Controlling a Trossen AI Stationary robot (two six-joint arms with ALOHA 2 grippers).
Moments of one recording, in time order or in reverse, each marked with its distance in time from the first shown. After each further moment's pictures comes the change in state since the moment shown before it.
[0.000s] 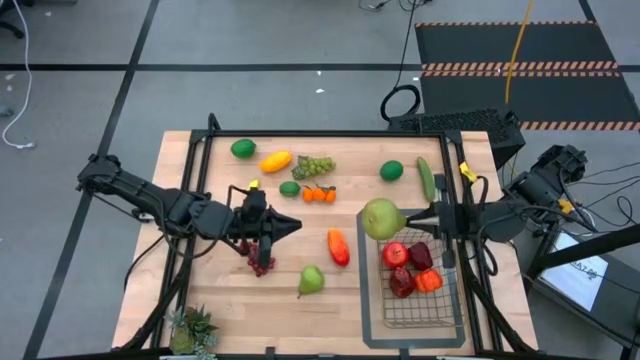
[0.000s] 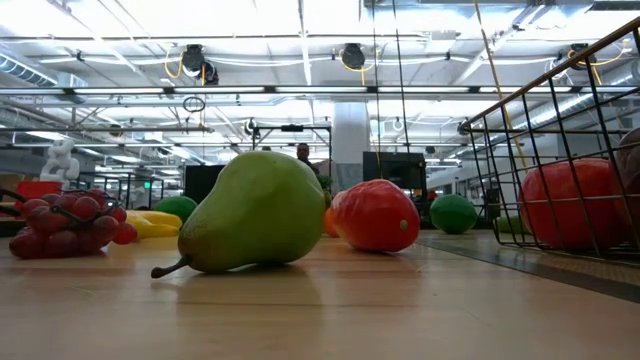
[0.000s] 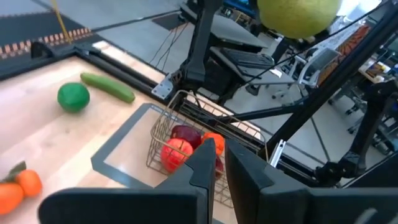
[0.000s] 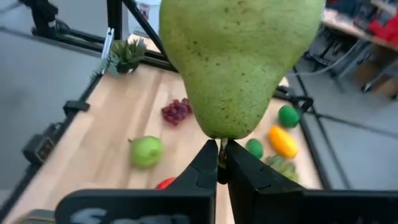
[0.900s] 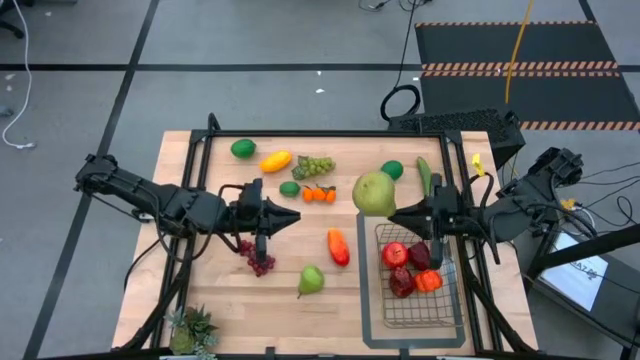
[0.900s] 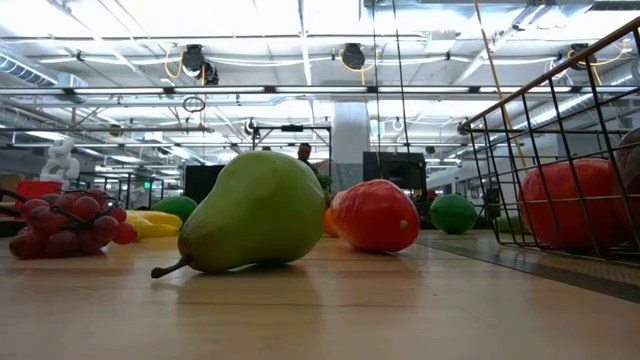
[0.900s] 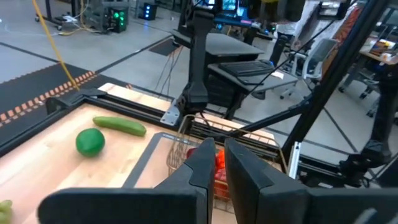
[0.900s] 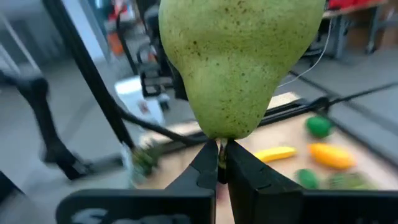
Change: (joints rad) left arm 0.023 -0.033 0.001 0.050 0.005 0.256; right arm -0.003 0.059 0.000 0.356 0.132 0.382
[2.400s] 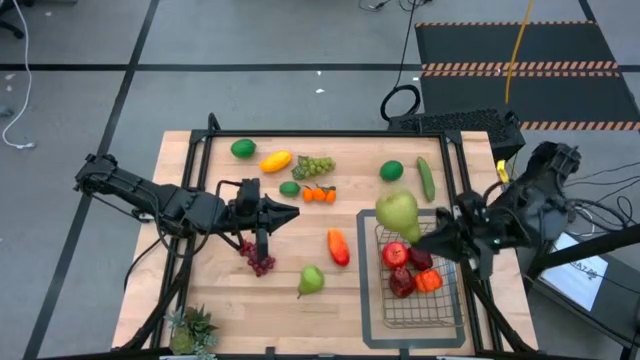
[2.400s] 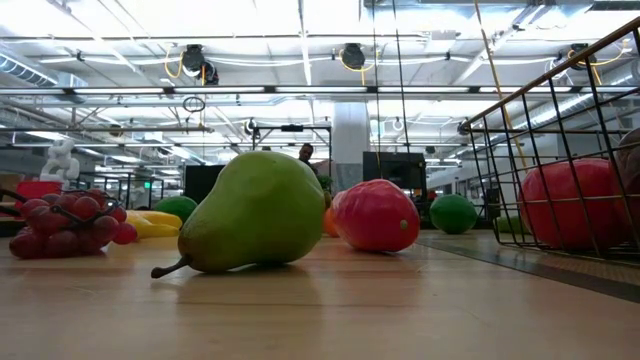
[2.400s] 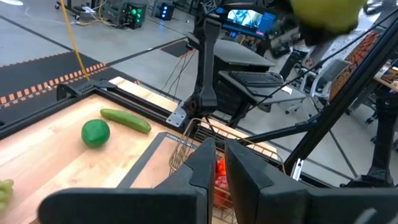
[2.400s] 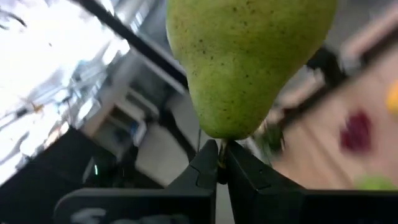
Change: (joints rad) left arm 0.002 0.000 0.000 -0.001 -0.061 -0.114; right arm 0.199 -0.122 -0.150 0.201 -0.088 0.500
